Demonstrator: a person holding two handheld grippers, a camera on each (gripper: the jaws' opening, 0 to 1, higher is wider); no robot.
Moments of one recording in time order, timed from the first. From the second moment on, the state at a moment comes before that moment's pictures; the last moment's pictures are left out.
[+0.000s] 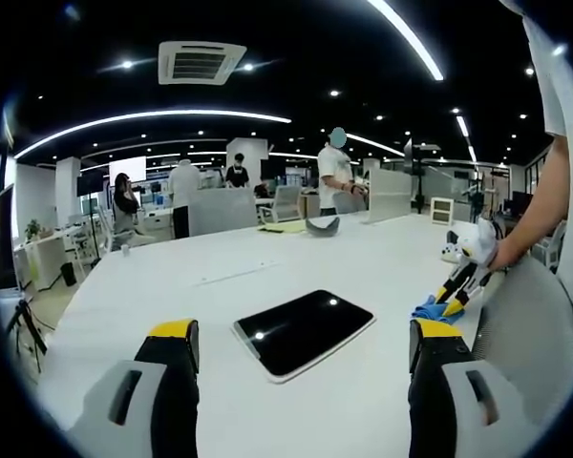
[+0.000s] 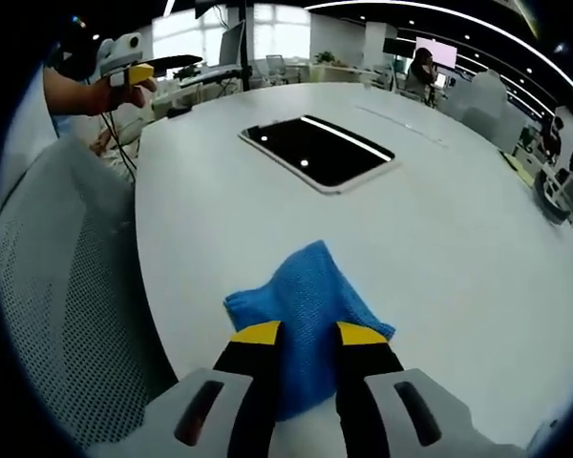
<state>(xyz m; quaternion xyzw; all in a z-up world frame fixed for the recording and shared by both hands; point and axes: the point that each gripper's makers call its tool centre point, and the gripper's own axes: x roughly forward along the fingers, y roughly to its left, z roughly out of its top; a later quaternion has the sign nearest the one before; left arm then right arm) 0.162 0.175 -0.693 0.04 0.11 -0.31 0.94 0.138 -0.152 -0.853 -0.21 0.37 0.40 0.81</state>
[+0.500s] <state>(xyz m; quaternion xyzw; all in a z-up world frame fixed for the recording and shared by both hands) 0.162 0.174 -0.692 0.04 0.11 -0.32 0.94 0.139 -0.153 -0.853 -0.22 0.37 0.40 0.81</state>
